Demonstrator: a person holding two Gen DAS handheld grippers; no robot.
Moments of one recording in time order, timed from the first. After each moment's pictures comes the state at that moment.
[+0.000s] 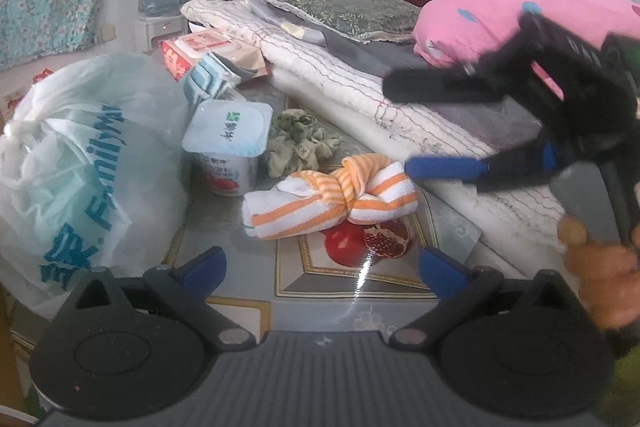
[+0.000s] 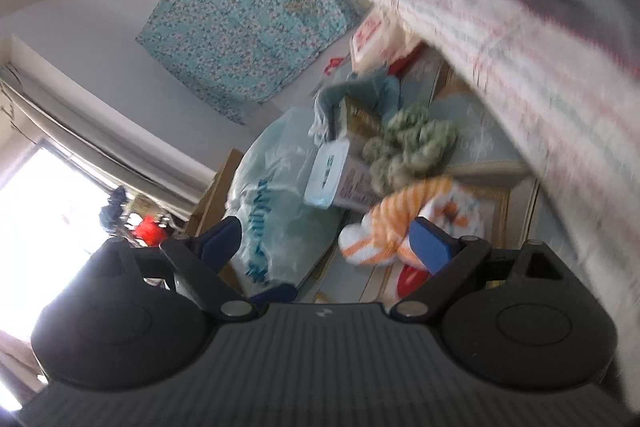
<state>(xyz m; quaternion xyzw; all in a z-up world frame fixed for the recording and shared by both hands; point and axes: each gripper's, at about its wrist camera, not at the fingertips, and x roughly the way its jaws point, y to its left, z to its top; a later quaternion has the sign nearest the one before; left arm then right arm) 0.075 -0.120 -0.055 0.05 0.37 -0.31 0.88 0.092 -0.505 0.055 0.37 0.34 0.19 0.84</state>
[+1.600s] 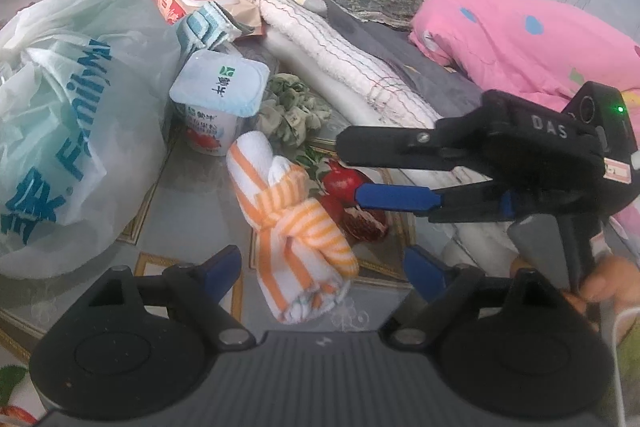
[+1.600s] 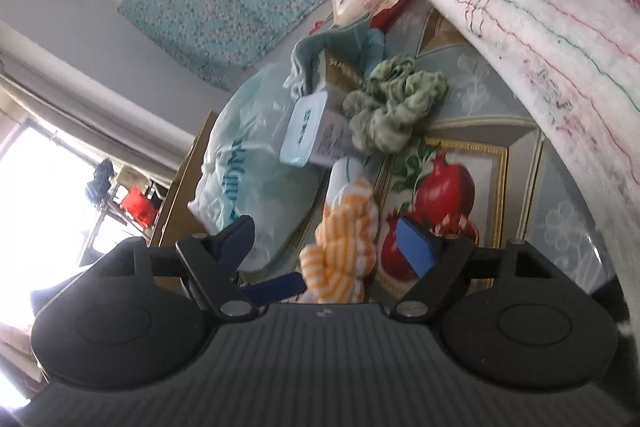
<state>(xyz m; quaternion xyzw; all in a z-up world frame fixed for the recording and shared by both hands) 0.094 -0.110 -0.064 -0.02 0.43 -0.33 0.84 0.101 -0.482 0.024 0.37 0.40 0.20 0.81</state>
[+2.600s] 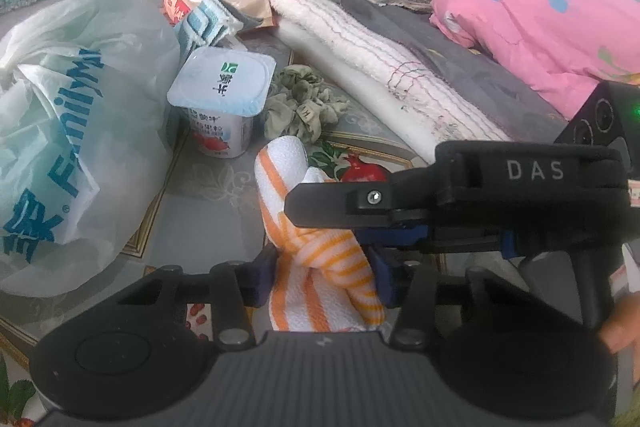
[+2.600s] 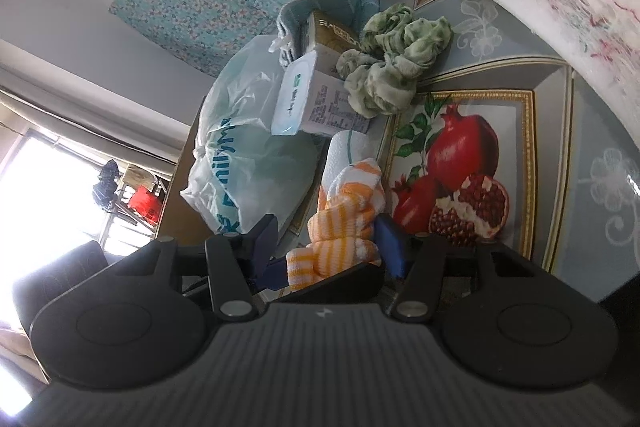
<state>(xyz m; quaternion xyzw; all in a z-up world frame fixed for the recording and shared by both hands) 0.097 -0.127 -0.067 0.03 0.43 -0.30 0.85 0.098 -0.461 0.004 0.40 0.42 0.21 0.79</state>
